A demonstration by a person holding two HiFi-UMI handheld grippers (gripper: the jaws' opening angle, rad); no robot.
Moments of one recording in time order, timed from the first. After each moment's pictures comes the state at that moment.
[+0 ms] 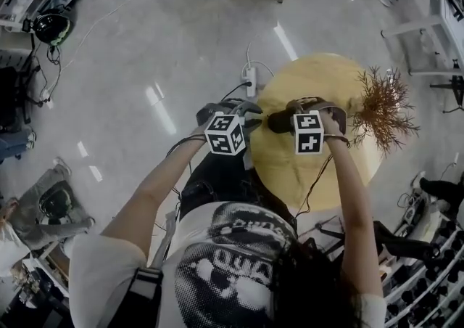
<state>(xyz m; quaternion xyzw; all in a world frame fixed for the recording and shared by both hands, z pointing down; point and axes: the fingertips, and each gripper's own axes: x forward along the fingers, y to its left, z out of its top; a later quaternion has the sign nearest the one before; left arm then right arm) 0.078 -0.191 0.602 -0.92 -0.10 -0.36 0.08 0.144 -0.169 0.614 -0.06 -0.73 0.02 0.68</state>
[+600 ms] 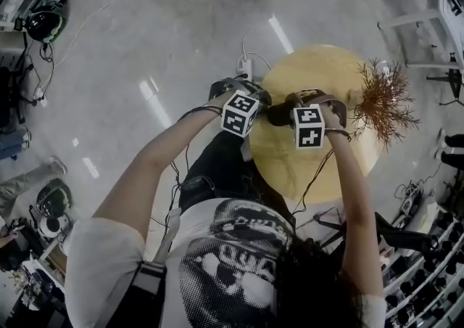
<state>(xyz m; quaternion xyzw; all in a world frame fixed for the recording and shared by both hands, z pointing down) 0.109 -0.183 0.629 -0.87 -0.26 -0.38 0.19 0.144 -0.168 0.615 -0.06 -0.73 0.02 0.68</state>
